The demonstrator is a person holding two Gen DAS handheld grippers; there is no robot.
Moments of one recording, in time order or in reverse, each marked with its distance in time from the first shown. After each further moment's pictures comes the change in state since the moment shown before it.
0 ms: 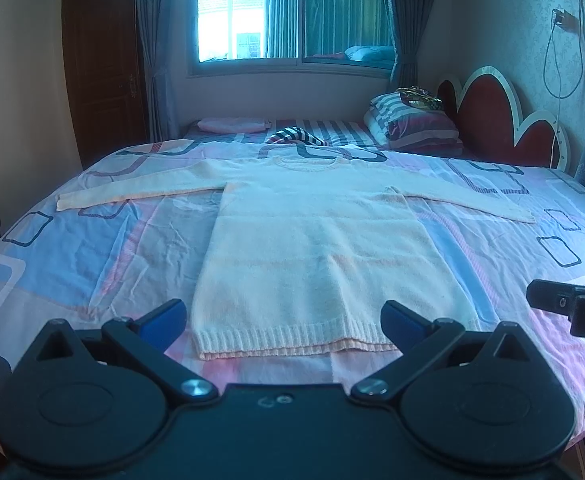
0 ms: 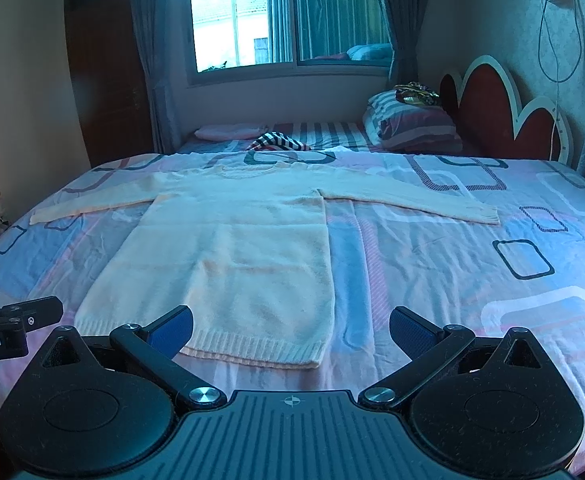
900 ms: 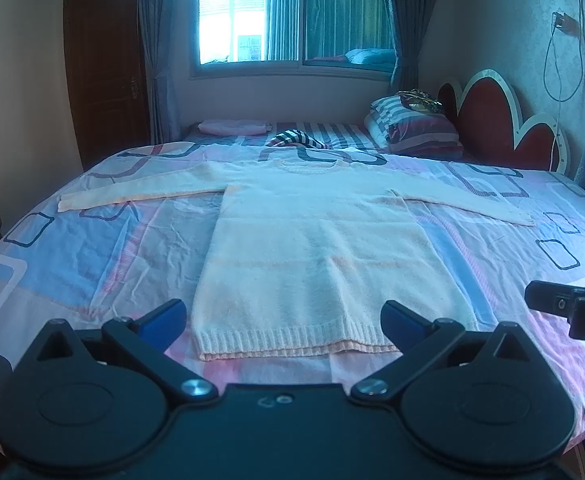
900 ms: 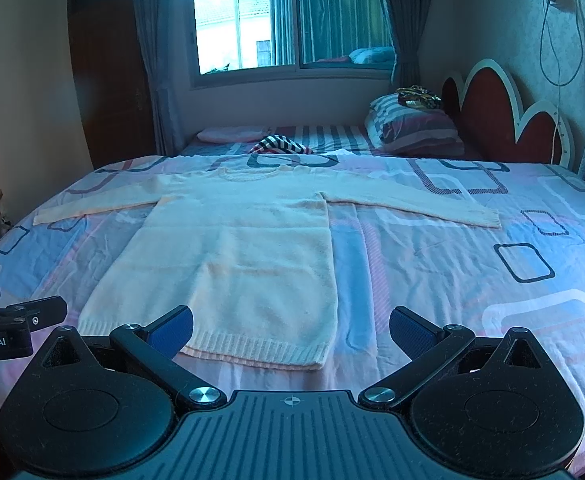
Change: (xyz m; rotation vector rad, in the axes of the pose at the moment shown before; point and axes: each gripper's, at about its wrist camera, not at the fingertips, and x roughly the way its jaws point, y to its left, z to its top) left arm -0.003 0.000 -0.002 -0.002 -0.009 0.002; right arm -0.005 0.003 -0.001 -0.007 -0.009 0.003
